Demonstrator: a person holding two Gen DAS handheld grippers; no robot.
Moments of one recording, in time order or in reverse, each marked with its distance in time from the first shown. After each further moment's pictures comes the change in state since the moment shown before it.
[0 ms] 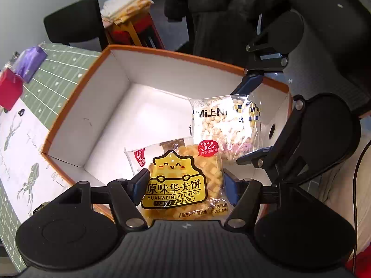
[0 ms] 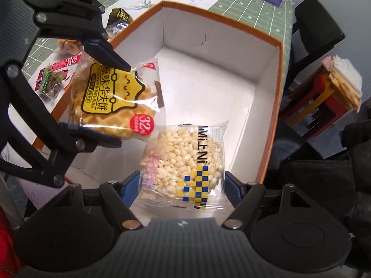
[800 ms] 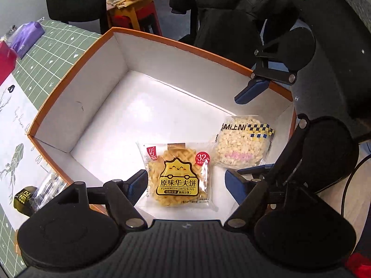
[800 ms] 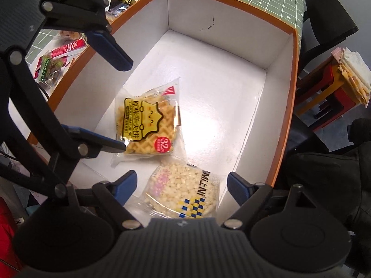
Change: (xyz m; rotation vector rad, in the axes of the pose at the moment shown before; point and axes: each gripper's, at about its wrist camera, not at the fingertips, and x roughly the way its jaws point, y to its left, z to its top) left arm 0.002 0.017 0.004 -0.110 0.029 -0.085; right arm 0.007 0.008 0.008 -0.026 0.061 0.006
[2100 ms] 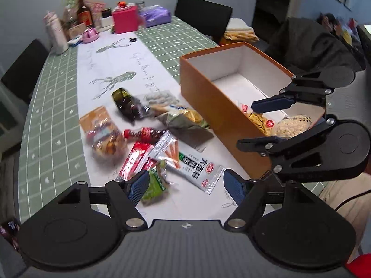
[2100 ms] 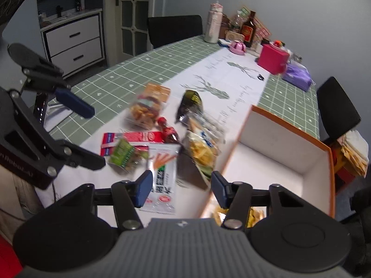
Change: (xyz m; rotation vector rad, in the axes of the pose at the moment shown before) left arm -0.124 0.036 -0.205 -0.498 -0.269 0.223; right arm -0.059 0.173 0.024 -0.108 -0.472 -0.019
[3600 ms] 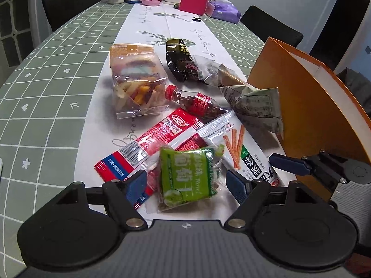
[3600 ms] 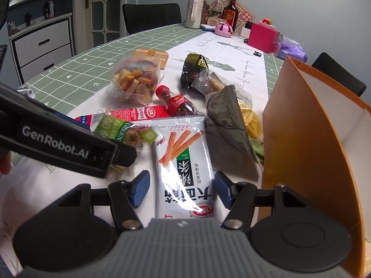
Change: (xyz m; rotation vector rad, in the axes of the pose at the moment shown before) left arm 0.115 0.071 -0.060 -0.380 -0.079 0.021; right arm 0.135 0.045 -0.049 0.151 -0.016 -0.122
